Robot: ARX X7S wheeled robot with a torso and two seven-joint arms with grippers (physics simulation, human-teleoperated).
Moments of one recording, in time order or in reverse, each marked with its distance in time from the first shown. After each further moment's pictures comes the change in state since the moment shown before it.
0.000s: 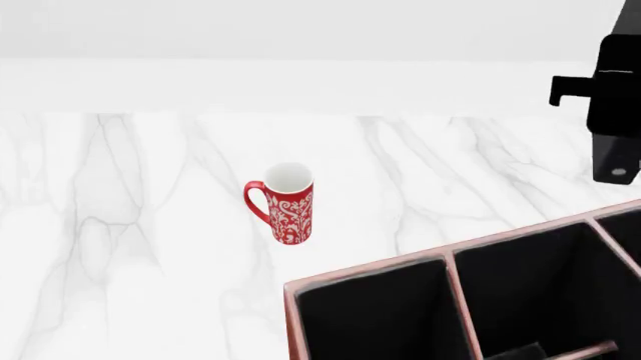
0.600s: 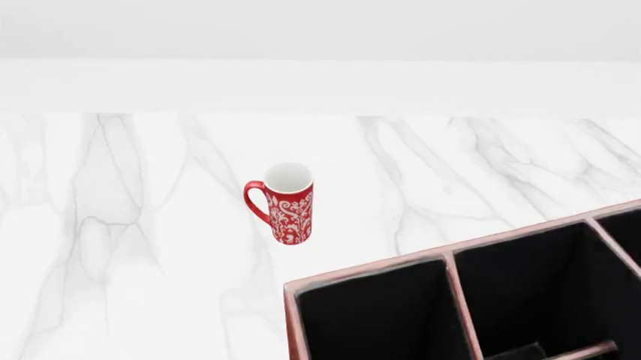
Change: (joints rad) left arm 0.000 0.010 0.017 -0.009 0.016 0.015 0.007; right arm 0.000 0.125 0.029 0.088 0.181 -0.077 0.331
